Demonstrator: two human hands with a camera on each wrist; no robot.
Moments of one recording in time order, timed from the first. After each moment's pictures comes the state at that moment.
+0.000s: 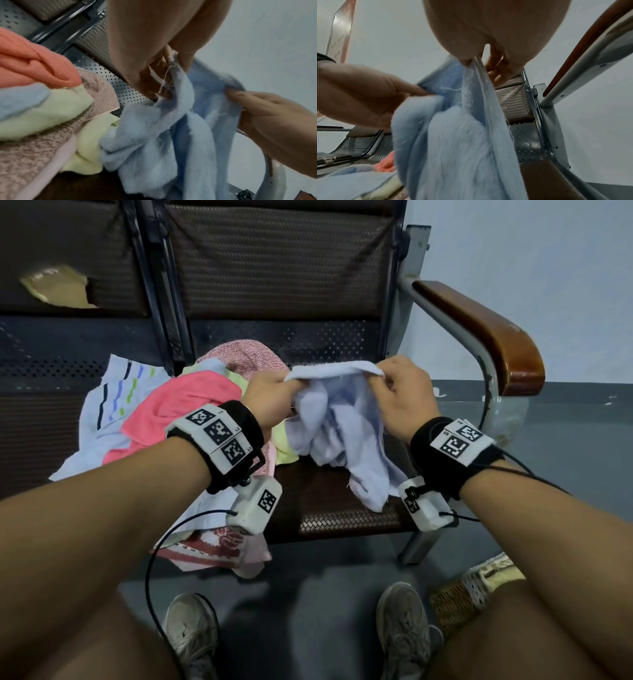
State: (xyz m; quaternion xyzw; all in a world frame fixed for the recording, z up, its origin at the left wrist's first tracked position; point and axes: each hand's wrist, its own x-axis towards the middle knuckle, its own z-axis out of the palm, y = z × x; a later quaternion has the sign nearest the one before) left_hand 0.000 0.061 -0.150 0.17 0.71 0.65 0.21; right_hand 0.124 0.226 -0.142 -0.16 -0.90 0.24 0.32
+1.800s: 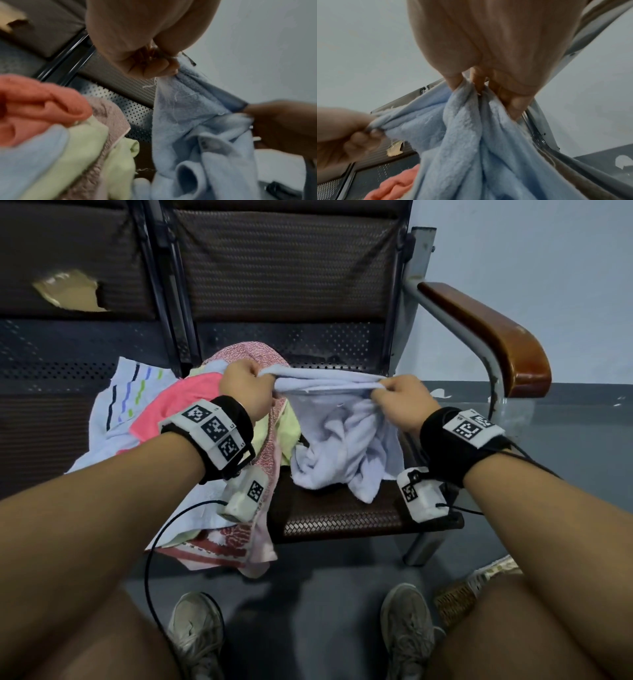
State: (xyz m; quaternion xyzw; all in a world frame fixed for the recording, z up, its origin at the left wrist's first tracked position) left_hand -0.028 0.041 -0.146 0.13 0.82 0.56 0.07; right_hand 0.118 0.231 -0.137 -0.26 -0.89 0.35 0.13
